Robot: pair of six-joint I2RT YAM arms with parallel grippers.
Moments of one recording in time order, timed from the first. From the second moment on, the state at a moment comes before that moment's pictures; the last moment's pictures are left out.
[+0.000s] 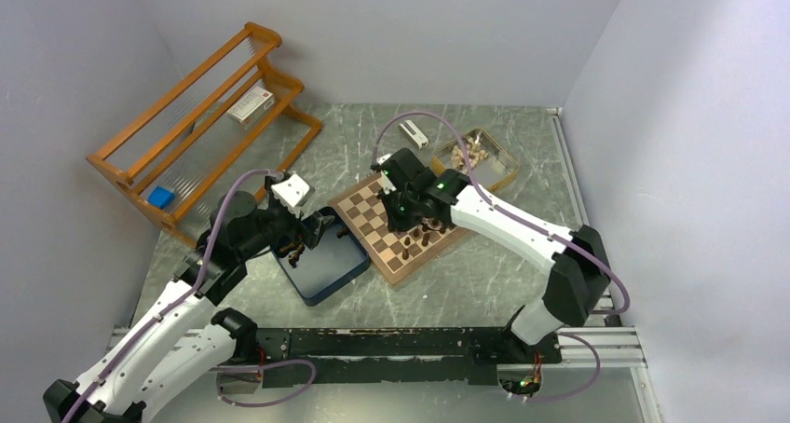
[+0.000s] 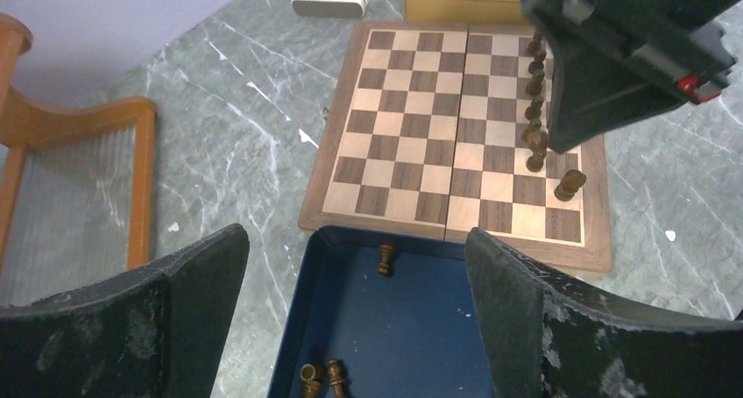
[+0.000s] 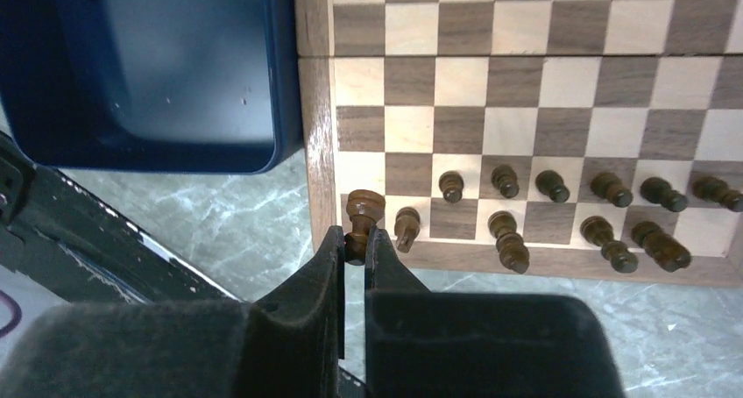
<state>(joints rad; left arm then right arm) -0.53 0.69 0.65 -0.19 0.16 0.16 0.84 1.53 1.30 -0.73 0.00 0.22</state>
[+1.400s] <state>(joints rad) -0.53 0.61 0.65 -0.18 0.06 0.20 0.84 1.91 1.52 -0.99 -0.01 0.10</state>
